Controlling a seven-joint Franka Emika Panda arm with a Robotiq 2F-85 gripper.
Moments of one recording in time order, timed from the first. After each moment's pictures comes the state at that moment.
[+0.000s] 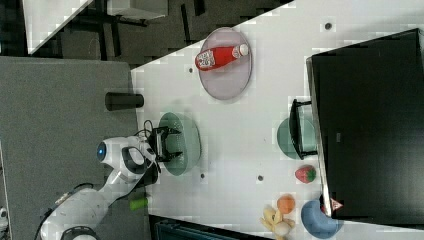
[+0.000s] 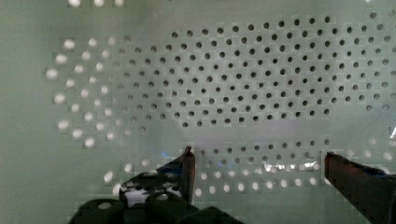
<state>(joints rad) 0.50 0.69 0.18 -1.94 -0.01 1.11 1.46</state>
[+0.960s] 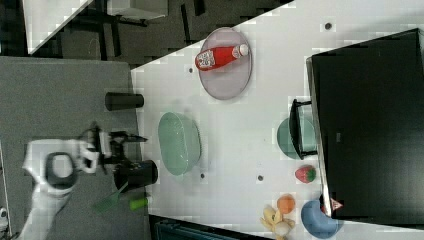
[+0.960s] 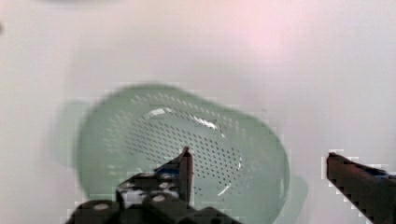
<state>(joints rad) 0.49 0.15 0.07 -1.95 -0.01 0.43 0.95</state>
